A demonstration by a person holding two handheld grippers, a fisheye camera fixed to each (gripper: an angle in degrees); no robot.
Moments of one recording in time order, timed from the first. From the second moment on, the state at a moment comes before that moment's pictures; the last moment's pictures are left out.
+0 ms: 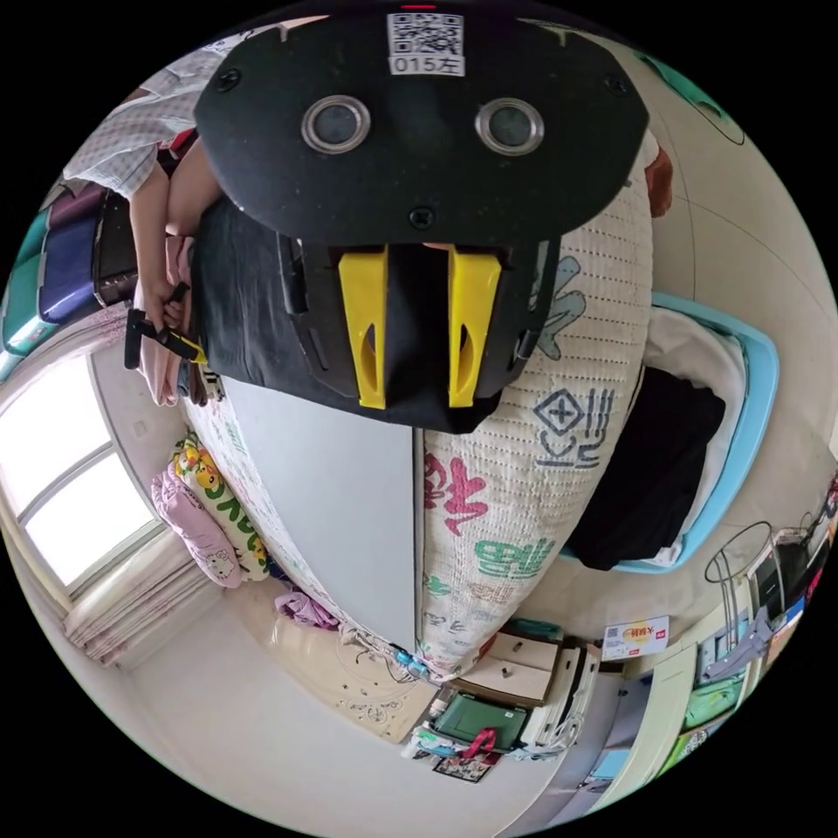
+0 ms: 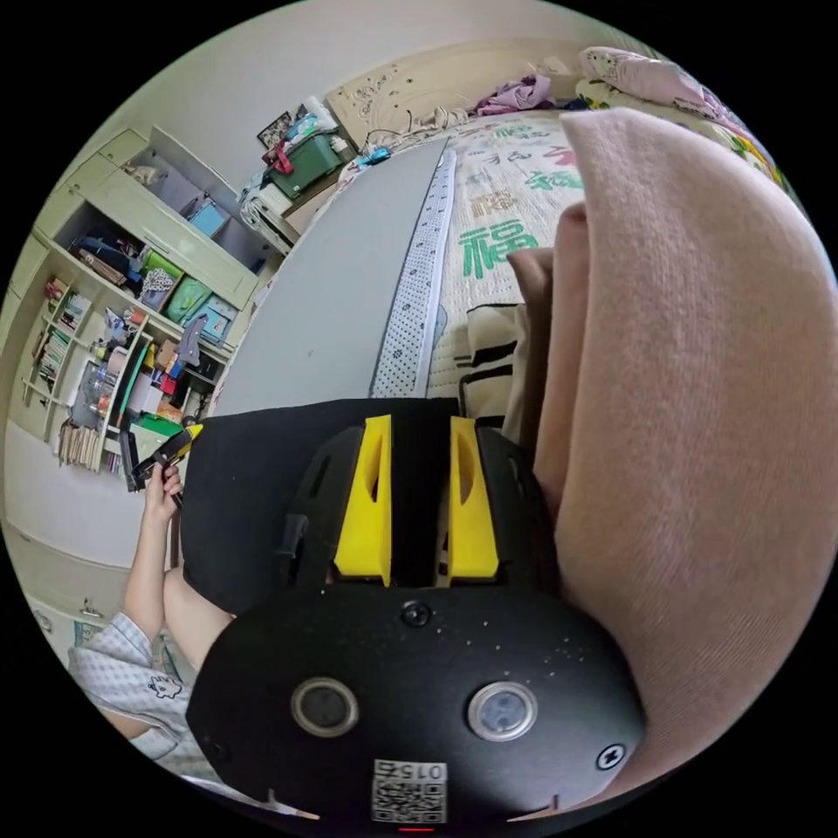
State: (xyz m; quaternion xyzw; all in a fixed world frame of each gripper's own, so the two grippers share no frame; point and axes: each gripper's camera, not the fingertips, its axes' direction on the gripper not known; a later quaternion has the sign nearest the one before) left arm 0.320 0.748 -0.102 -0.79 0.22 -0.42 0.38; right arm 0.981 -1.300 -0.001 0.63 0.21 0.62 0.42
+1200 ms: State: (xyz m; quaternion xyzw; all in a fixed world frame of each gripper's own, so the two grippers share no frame) left arm 0.292 0.694 -0.091 -0.74 0.18 -0.47 0.46; right arm 0.957 -1.296 -0.037 0.64 0.28 0.59 0.41
